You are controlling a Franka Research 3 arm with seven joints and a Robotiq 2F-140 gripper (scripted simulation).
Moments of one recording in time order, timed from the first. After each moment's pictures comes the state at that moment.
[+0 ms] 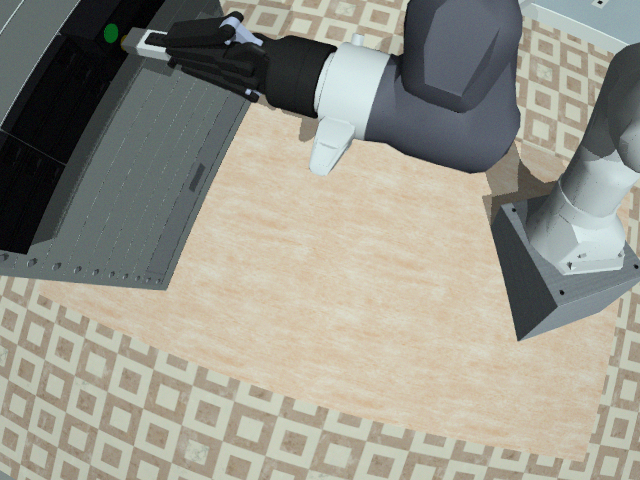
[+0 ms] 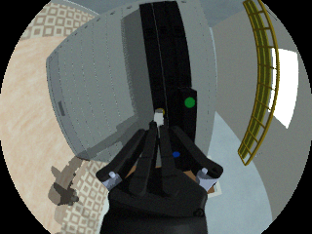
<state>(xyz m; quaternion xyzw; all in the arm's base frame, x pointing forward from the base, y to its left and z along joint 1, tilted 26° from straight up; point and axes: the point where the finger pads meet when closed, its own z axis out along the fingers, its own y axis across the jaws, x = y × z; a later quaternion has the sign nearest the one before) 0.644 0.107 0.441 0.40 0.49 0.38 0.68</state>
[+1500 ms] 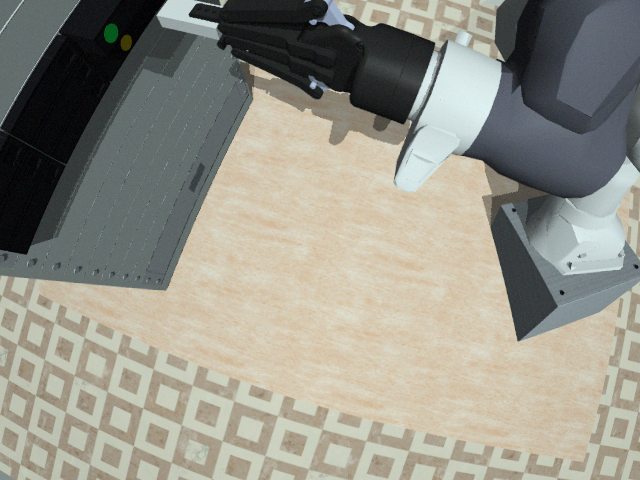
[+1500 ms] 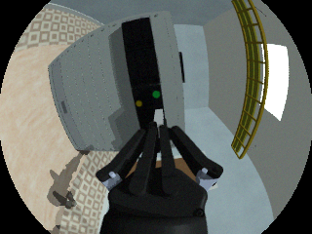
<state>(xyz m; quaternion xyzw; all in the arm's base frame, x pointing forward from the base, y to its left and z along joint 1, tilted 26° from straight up) 0.554 0.144 0.476 0.39 0.47 0.40 0.69</state>
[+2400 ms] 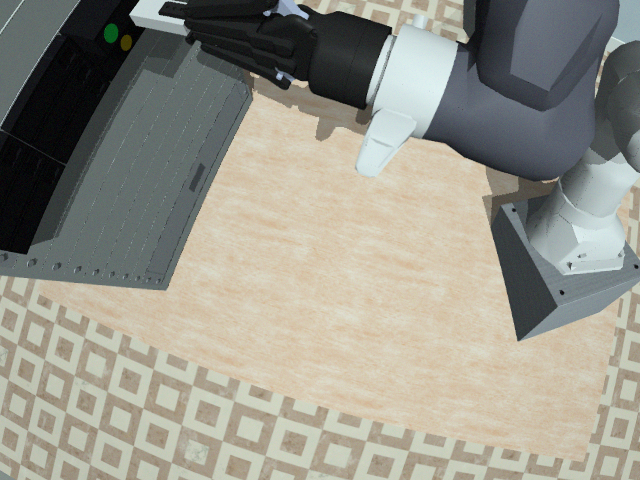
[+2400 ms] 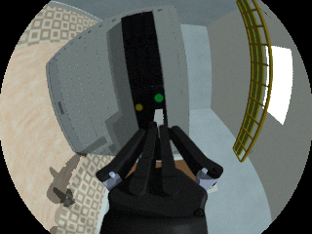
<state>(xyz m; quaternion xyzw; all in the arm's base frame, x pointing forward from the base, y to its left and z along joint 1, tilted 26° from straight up) 0.590 0.137 0.480 0.39 0.48 0.39 0.69</state>
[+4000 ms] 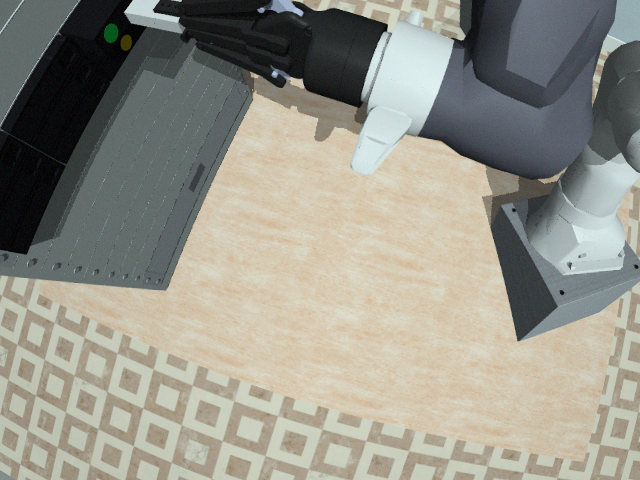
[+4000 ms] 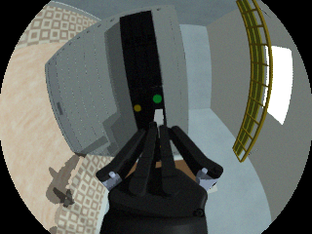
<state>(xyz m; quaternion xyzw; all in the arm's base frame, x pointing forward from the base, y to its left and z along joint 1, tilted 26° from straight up) 0.594 0.138 0.484 0.39 0.48 0.39 0.69</state>
